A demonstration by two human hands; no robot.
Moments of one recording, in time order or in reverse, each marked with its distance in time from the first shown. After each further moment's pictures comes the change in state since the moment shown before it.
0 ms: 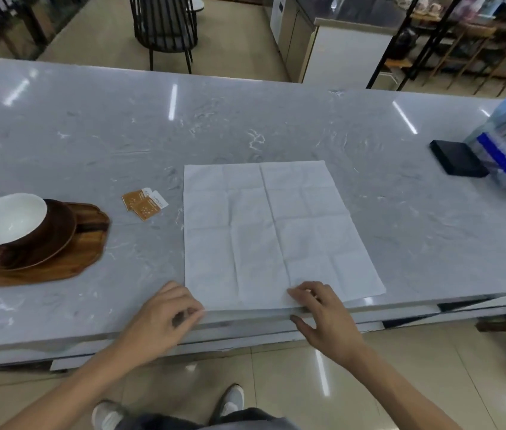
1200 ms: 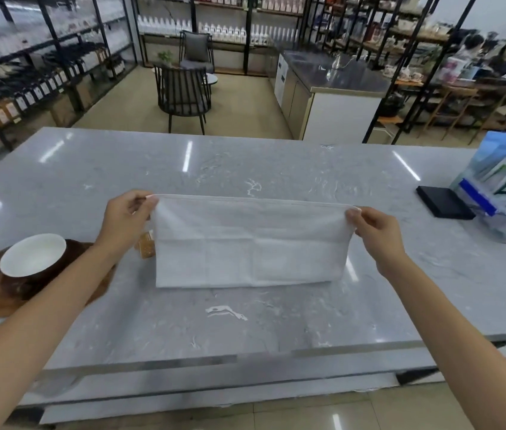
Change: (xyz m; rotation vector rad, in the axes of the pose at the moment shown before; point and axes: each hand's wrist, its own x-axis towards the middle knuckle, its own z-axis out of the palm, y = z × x) left_hand 0.143 -0.021 -0.140 -0.385 0.625 -0.242; right_hand 0.134 0.062 -0.170 0.766 0.470 0.402
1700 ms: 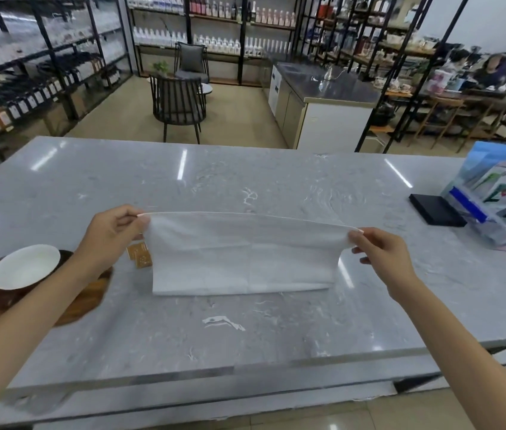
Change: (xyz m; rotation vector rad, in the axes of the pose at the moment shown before) left_hand -0.016 0.013 -0.023 0.016 -0.131 0.022; right_hand -0.024 0.001 -0.020 -0.073 -0.003 0.028
